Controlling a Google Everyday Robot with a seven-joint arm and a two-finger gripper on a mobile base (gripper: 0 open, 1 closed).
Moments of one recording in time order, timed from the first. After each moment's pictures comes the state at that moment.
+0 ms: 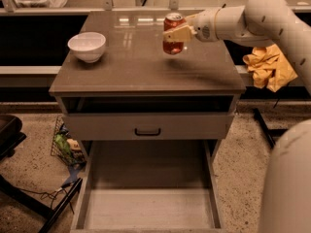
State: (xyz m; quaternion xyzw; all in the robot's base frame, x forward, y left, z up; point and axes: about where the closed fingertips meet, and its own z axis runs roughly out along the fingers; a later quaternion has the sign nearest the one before) arm 0.773 -0.081 0.927 -0.40 0.70 0.24 0.54
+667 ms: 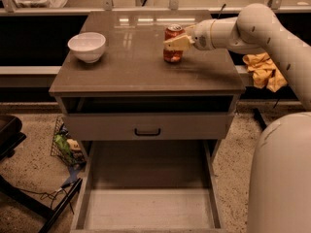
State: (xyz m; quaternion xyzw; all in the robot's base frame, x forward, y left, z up) arm 0.799 -0.085 0.881 -0.39 0.72 0.24 0.52
